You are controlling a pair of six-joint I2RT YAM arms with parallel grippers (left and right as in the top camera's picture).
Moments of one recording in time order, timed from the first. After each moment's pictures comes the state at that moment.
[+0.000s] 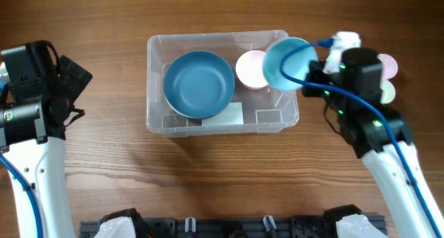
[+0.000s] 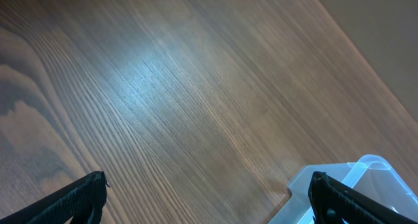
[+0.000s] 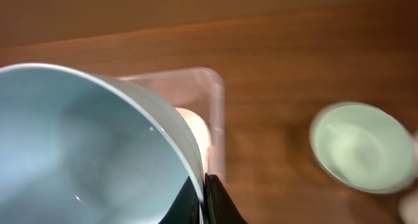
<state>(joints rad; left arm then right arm) 0.23 1.24 1.38 -1.06 -0.26 -0.66 0.24 1.17 1.05 -0.49 0.02 0.23</state>
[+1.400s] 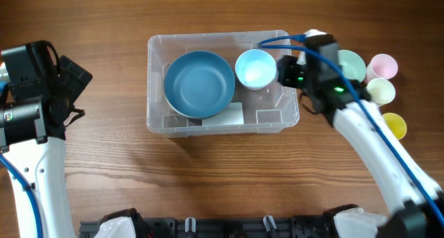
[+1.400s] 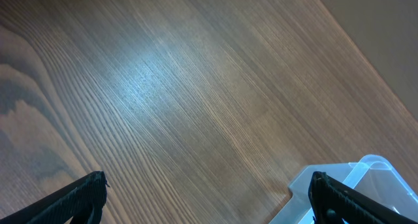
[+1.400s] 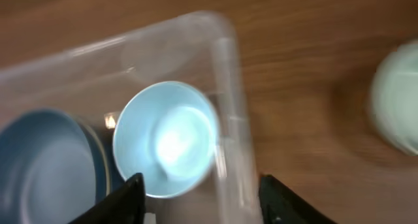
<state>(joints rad) 0.23 1.24 1.38 -1.07 -0.26 -0.66 0.24 1.41 1.07 -0.47 0.04 0.44</state>
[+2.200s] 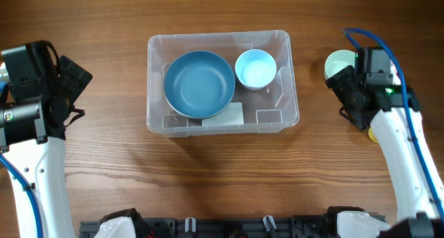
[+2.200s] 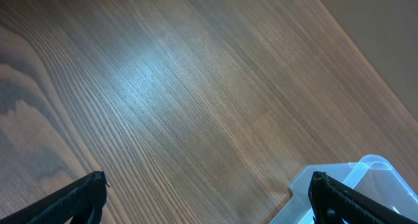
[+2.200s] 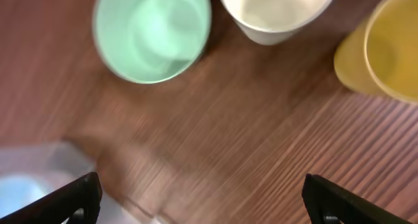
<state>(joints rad) 0.23 1.24 1.38 -1.07 -0.26 -0.66 -0.03 1.38 1.08 -0.87 0.19 0.95</state>
